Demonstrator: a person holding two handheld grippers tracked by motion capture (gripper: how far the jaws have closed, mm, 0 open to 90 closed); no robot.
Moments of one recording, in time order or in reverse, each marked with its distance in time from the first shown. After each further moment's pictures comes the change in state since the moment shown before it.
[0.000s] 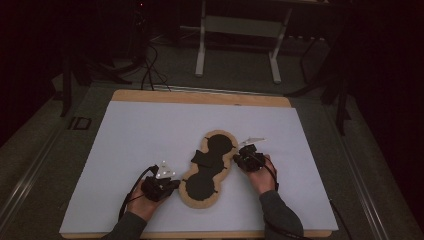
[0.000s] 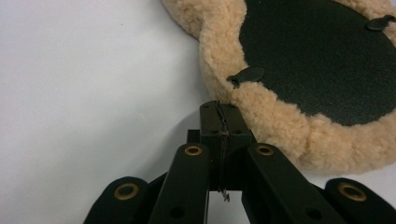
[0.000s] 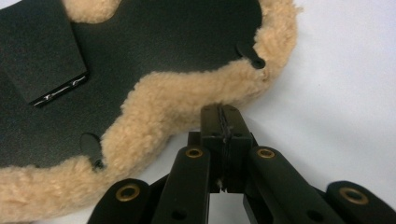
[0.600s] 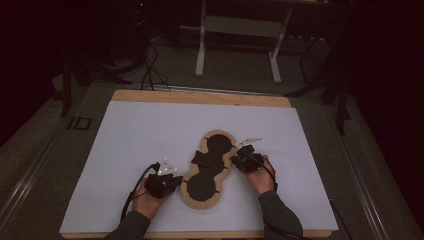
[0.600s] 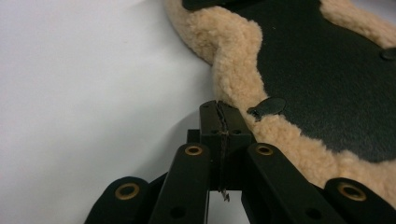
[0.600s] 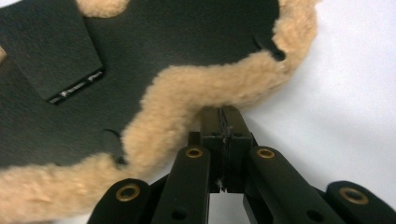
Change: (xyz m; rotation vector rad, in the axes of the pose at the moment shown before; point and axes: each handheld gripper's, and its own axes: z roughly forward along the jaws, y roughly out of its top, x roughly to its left) left arm -0.001 0.004 0.011 -0.054 -0.013 -0.037; right arm 0.006 0.001 0.002 0.020 0.022 -0.017
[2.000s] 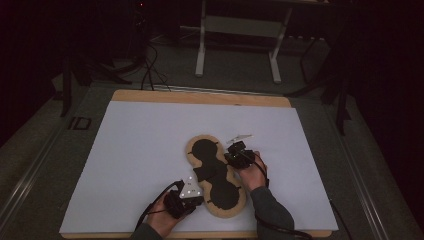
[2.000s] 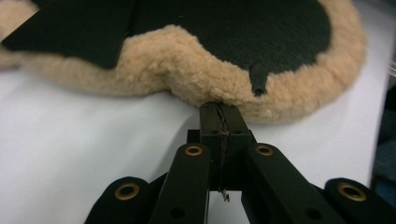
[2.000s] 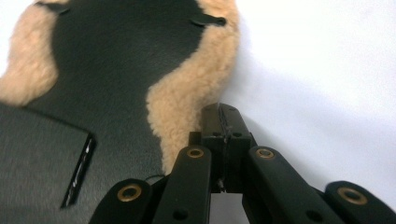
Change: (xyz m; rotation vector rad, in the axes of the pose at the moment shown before) left arm -0.070 0.002 0.010 0.041 -0.157 0.213; right arm 0.017 0.020 0.012 0.015 -0.017 -0.024
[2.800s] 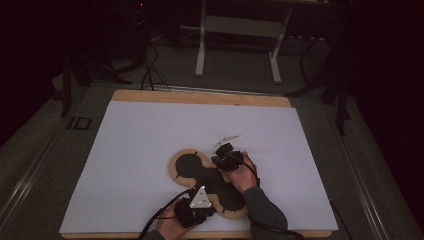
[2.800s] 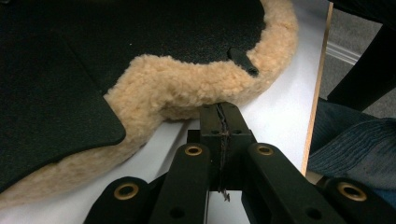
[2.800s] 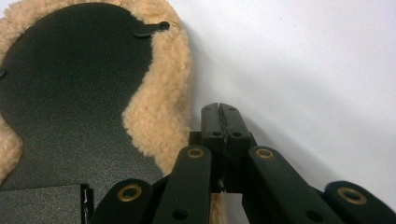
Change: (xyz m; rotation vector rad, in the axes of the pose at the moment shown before) left arm -0.024 0.007 0.012 -0.010 -0.095 0.050; right arm 0.029 0.010 0.009 0.009 0.108 -0.071
